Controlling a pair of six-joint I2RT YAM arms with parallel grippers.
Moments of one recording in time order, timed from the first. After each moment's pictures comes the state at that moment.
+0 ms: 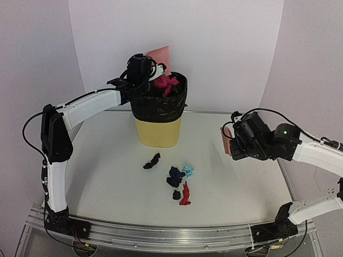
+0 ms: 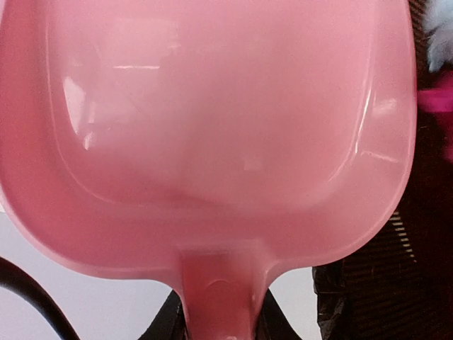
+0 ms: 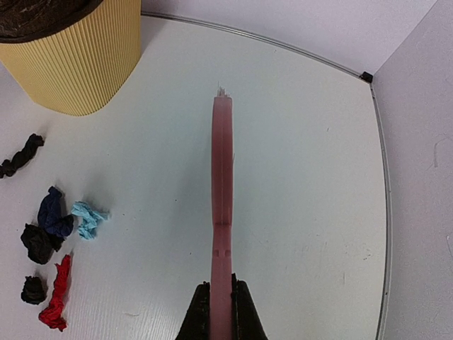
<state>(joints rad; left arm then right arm) -0.71 2.04 2.03 -0.12 -0.92 1.22 0.90 1.19 1.06 -0.78 0.61 0.42</state>
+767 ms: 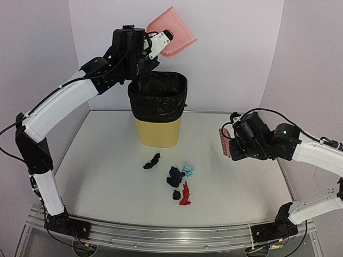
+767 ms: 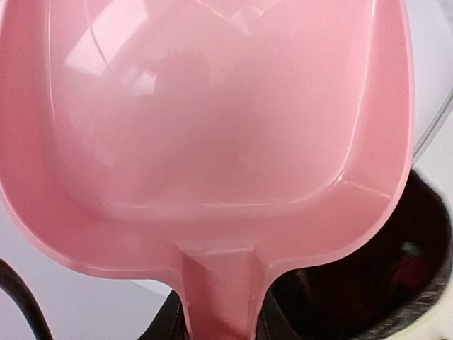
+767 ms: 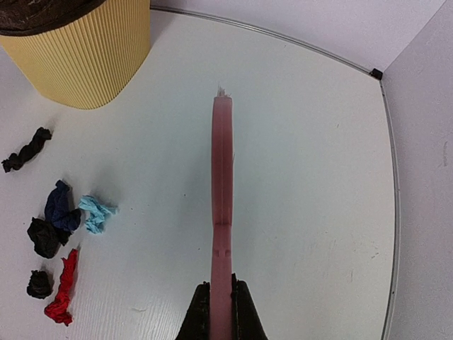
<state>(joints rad) -0.89 1.85 2.18 -0.39 -0.77 0.81 0.90 1.20 1.06 -0.78 0.58 0.42</state>
